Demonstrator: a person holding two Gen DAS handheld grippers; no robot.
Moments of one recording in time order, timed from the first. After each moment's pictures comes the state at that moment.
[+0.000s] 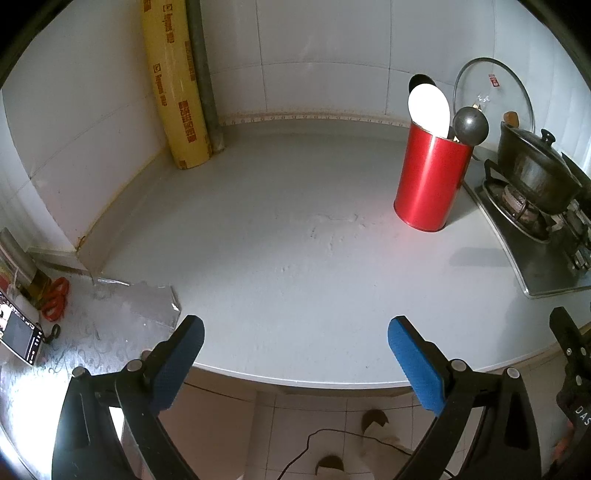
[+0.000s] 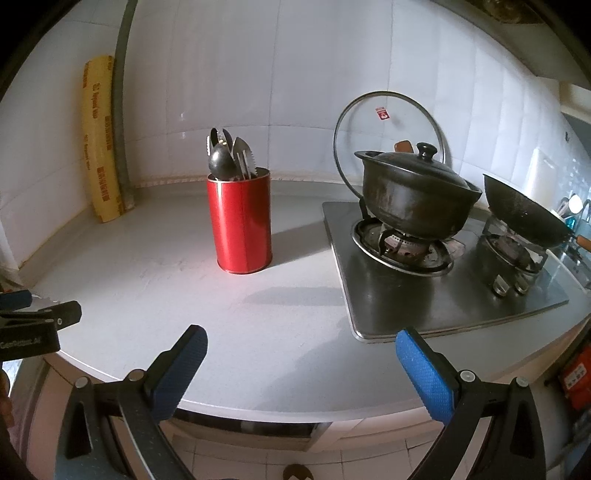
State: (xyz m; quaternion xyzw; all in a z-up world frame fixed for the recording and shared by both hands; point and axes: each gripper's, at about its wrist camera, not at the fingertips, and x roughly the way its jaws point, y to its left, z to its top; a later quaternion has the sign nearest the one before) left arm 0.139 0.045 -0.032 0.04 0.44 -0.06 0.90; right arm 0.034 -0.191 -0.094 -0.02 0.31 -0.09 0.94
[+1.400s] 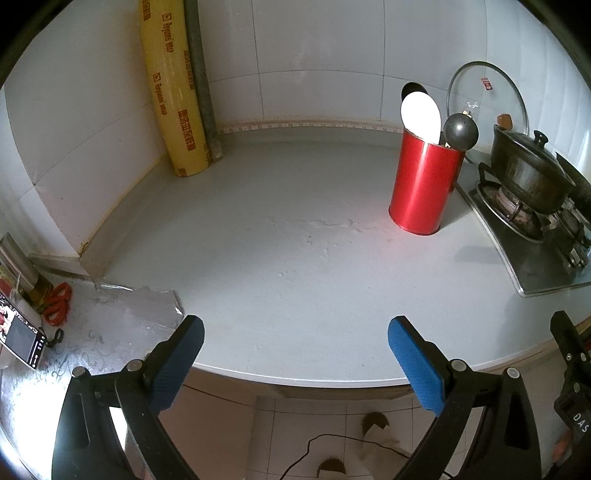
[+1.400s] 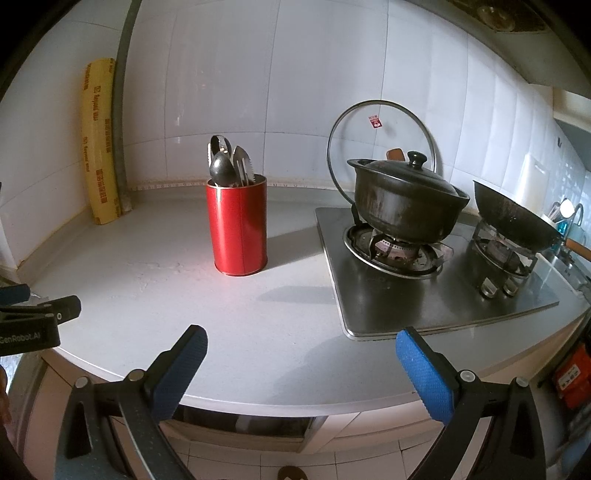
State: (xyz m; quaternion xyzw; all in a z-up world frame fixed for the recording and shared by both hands) left arm 0.133 0.045 -0.026 0.04 0.43 -0.07 0.90; right arm 0.019 -0.181 -0.087 -0.03 0.30 -0.11 0.95
